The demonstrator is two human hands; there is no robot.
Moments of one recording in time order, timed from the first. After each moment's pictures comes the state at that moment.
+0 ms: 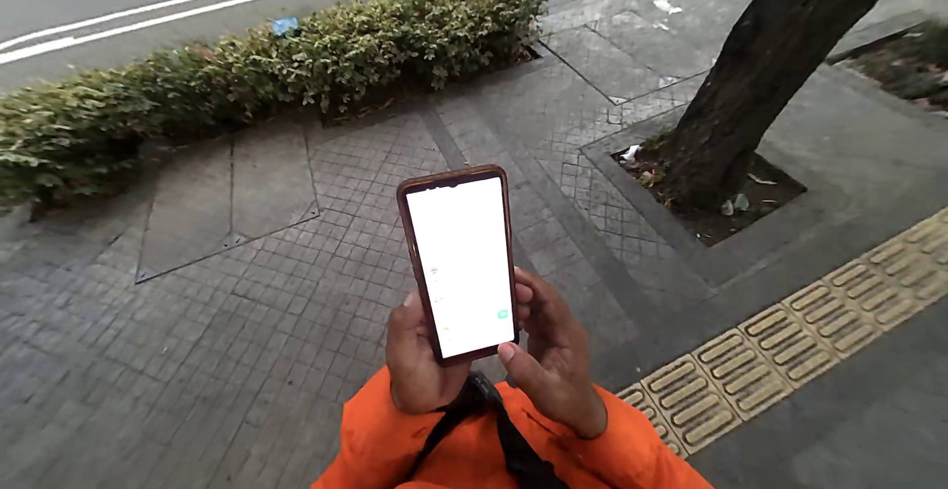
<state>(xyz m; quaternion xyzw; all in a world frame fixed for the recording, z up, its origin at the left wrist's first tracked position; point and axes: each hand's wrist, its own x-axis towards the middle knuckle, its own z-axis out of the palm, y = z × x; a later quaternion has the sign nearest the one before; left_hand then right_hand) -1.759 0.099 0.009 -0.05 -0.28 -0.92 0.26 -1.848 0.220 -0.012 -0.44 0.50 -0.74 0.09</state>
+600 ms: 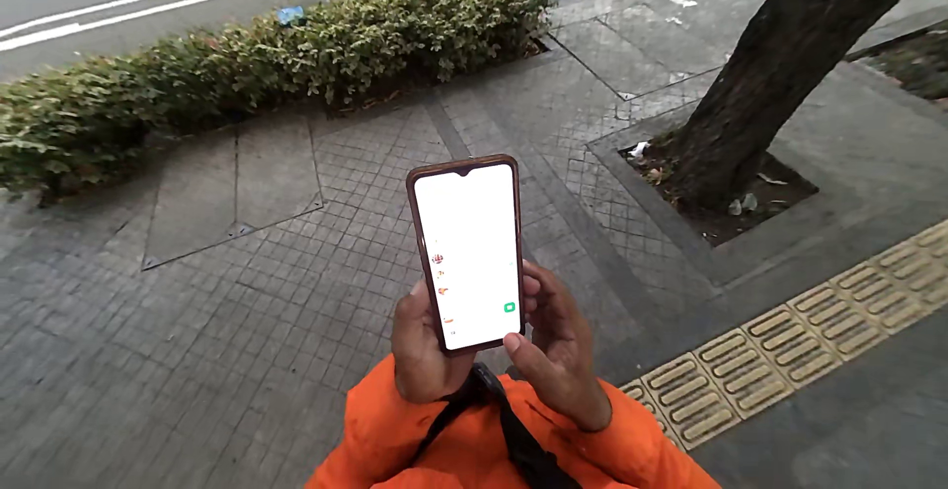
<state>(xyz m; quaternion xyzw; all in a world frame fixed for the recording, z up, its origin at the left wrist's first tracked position) -1.760 0.094 0.007 -0.06 -0.29 -0.93 0.24 -1.848 0.220 -0.012 -0.43 0.52 -0.73 0.09</state>
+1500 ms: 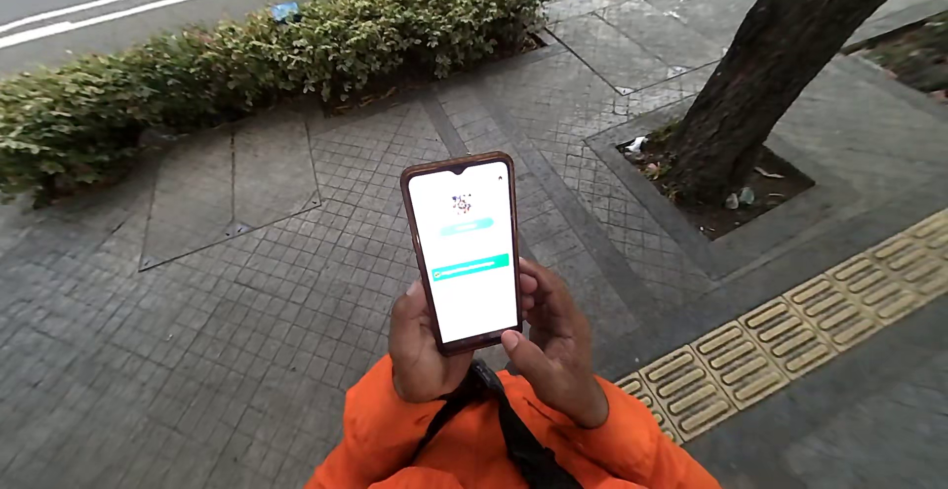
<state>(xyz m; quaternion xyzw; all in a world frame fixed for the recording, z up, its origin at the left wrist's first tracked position) -1.754 0.097 0.002 -0.07 -0.28 -0.93 0.25 -1.842 0.221 -0.013 -0.43 0.52 -0.74 0.09</state>
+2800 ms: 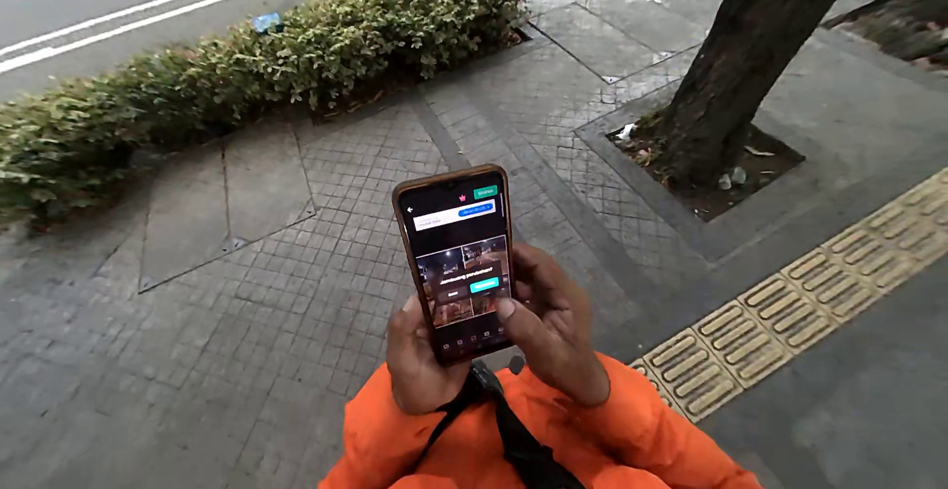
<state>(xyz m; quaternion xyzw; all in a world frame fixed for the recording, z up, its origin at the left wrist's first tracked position) -1.749 0.110 0.003 -0.07 -0.28 -0.93 0.24 -1.853 0.216 0.014 -0.41 0.52 -0.75 0.08</state>
